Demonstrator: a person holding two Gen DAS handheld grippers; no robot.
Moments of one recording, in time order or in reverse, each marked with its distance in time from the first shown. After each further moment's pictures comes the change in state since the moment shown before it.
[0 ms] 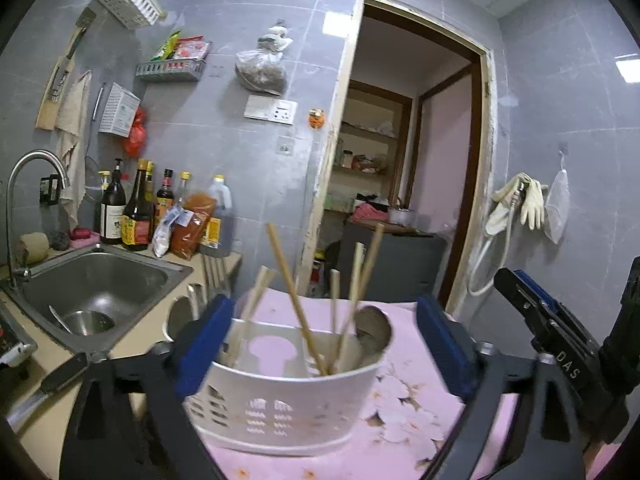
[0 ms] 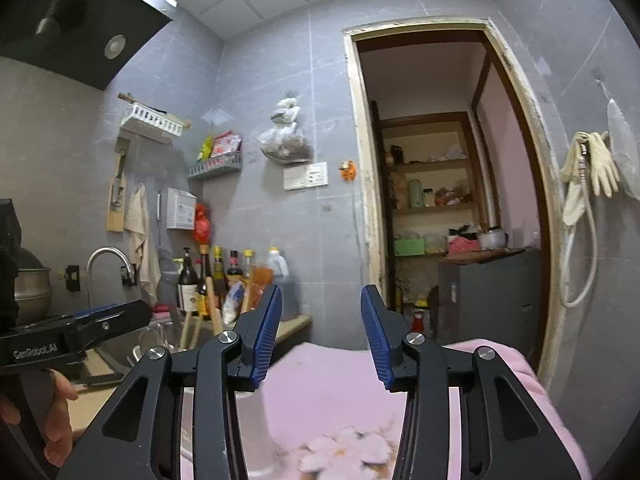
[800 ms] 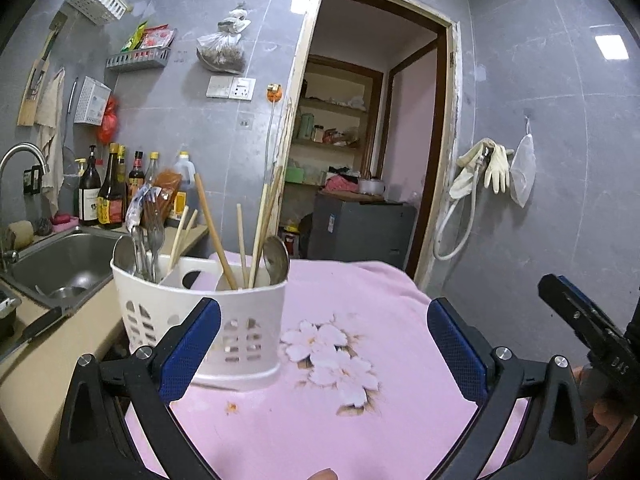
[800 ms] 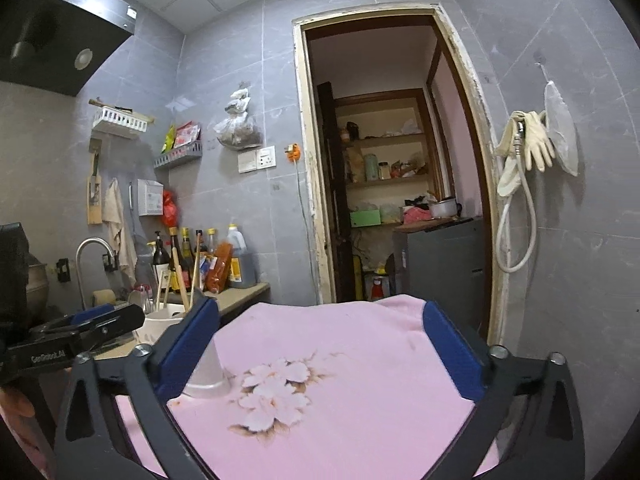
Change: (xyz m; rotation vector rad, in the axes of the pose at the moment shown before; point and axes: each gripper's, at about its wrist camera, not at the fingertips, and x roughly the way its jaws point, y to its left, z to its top) left arm -0.028 -0.073 -0.040 0.044 0.101 -0.065; right arm -0.112 -0.062 0.001 0.055 0.095 -0.116
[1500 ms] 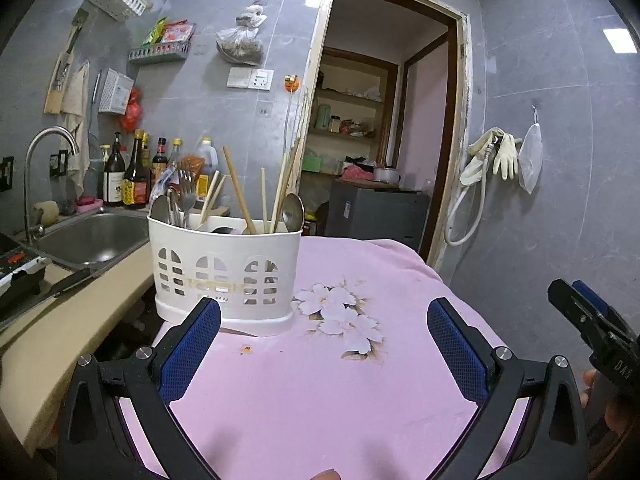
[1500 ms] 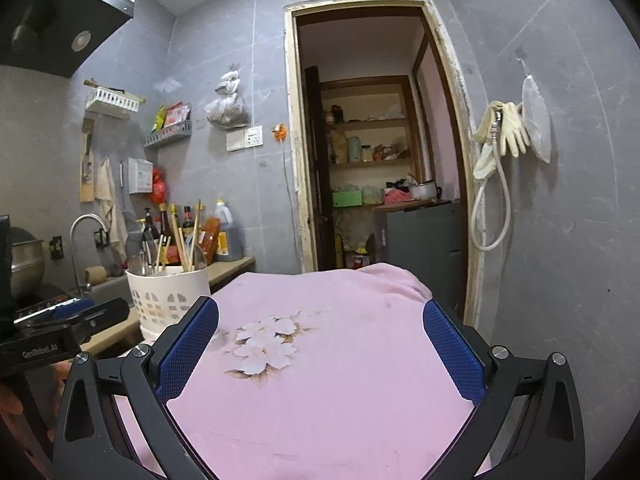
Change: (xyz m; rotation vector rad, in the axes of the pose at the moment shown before) left arm -0.045 -0.011 -0.041 -0.012 0.010 0.071; right arm -0.044 0.008 -0.026 -0.013 0.066 -0.078
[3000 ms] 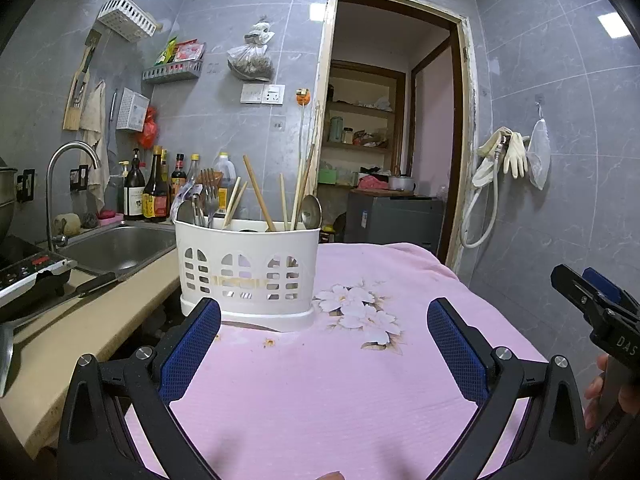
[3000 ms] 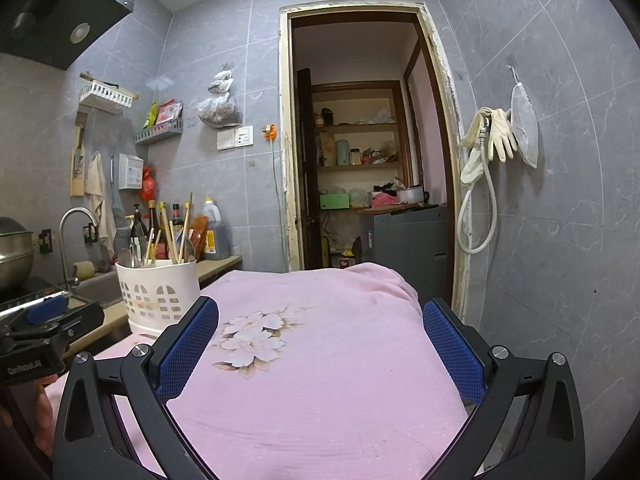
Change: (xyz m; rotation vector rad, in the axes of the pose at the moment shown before) left arm -0.014 -0.003 -0.018 0.036 -0.046 0.070; right arm -0.006 0.002 -0.010 -0.028 -0.008 -0.049
